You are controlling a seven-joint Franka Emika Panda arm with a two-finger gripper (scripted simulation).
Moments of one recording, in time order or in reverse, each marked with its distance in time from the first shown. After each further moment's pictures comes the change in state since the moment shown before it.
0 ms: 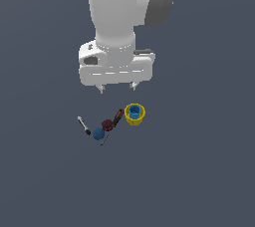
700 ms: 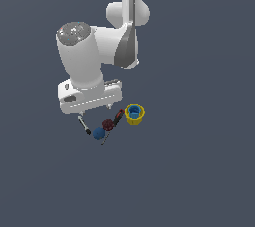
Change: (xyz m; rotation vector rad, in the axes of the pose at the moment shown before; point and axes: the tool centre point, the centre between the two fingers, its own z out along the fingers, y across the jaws) arm -0.003 0.088 0.104 -0.012 -0.024 -0.225
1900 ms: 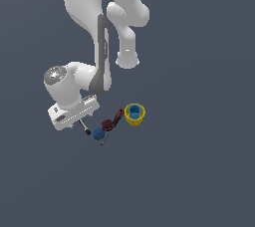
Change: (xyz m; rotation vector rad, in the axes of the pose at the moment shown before) arm -0.063 0.078 0.140 0.033 0.010 -0.299
